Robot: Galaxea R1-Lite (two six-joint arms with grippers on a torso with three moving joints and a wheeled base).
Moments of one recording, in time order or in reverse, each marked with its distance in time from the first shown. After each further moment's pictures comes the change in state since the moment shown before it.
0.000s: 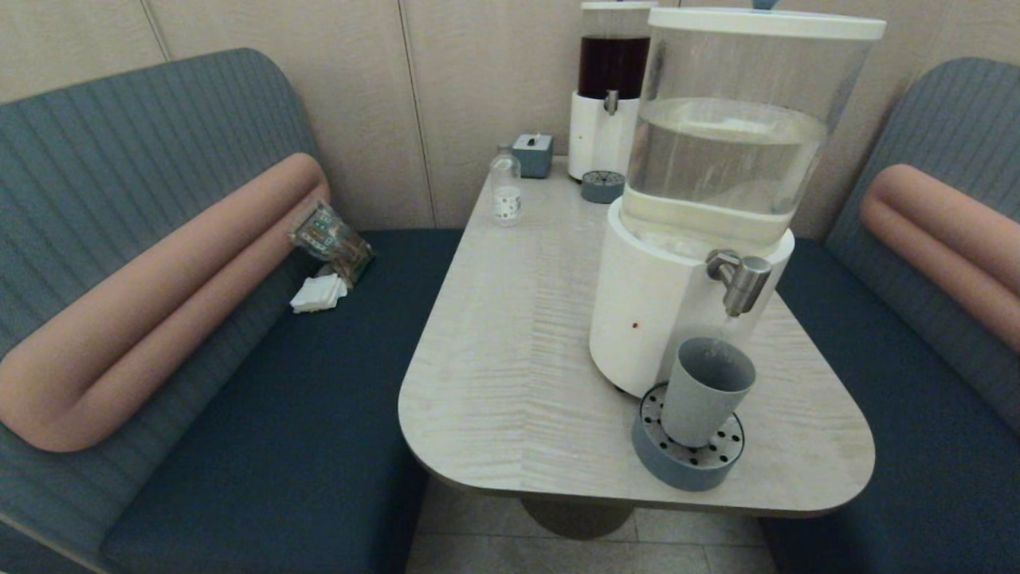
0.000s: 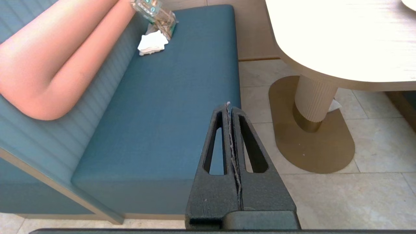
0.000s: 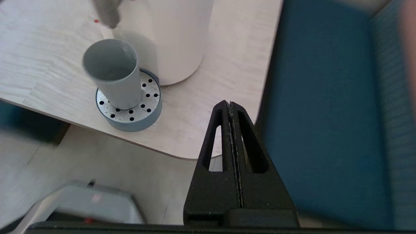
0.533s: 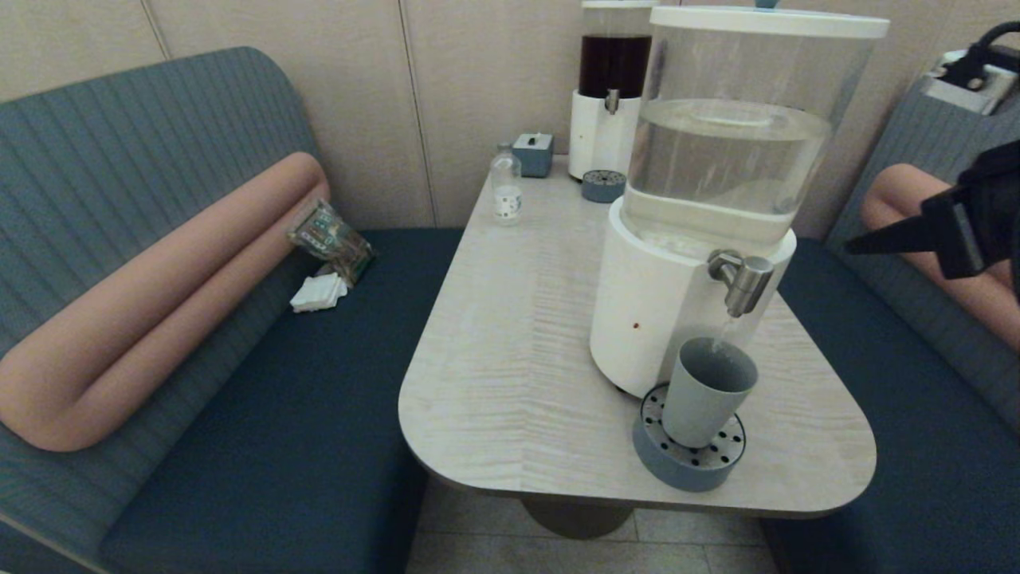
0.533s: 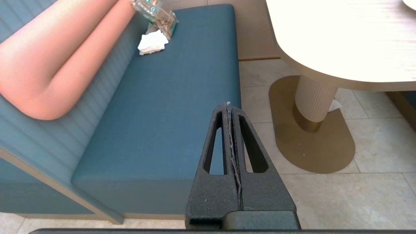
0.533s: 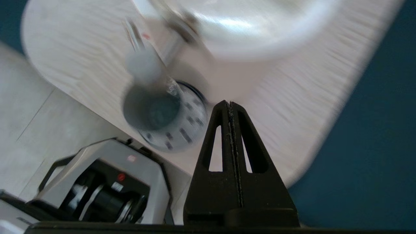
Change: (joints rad) left arm 0.000 0.000 0.000 0.000 0.000 0.000; right arm 0.247 0.591 -0.566 0.264 0.002 -0.004
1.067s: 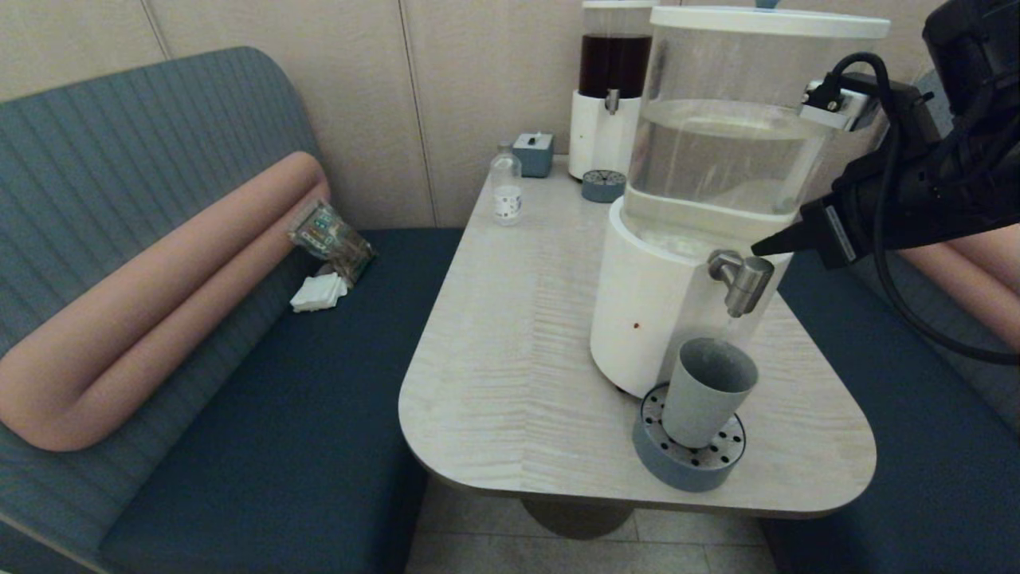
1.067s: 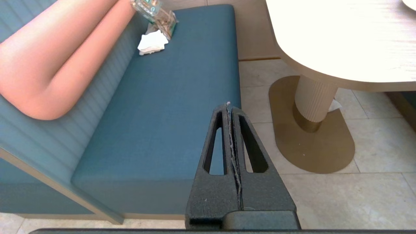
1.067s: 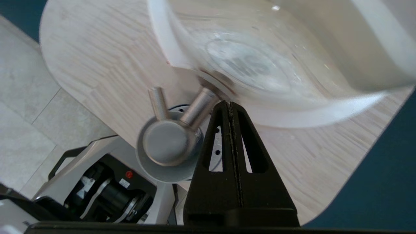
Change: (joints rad) left arm 0.000 0.000 0.000 0.000 0.000 0.000; right arm 0.111 0.223 -0.181 0.019 0.006 0.003
